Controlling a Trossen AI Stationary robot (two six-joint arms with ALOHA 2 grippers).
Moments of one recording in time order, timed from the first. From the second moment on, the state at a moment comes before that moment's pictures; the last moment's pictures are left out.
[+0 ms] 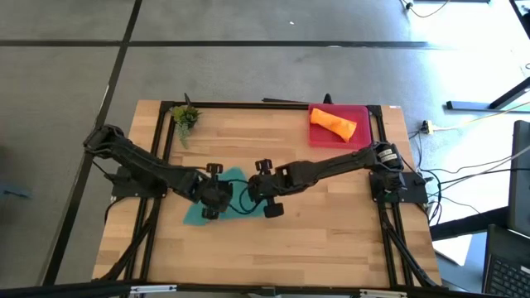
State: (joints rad) left arm -0.37 1.44 0.97 -0.85 -0.36 -0.25; right arm 0.18 2.03 1.73 -0.76 0.23 -0.16
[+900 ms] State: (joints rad) left arm -0.37 1.02 0.62 -0.77 -0.49 -0.49; right arm 0.17 2.03 1.73 -0.80 0.24 -0.10
